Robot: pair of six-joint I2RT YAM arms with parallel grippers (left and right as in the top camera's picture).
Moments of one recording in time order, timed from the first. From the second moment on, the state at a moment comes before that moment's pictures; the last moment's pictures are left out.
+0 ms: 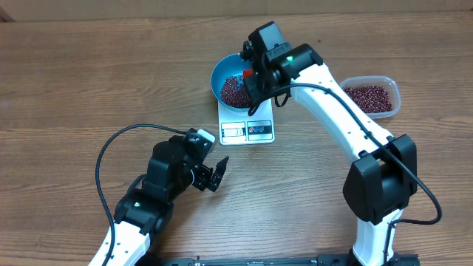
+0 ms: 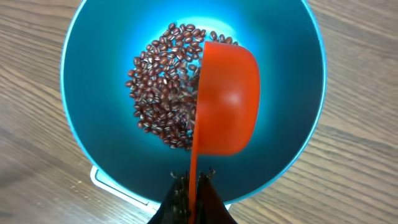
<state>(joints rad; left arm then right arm) -0.40 0.95 0.50 -0.19 0.15 0.08 0.50 2.04 1.85 -0.97 -0.04 0.03</state>
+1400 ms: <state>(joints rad) -0.40 0.95 0.50 -0.19 0.15 0.08 0.42 1.81 1.85 -1.02 -0.04 -0.07</state>
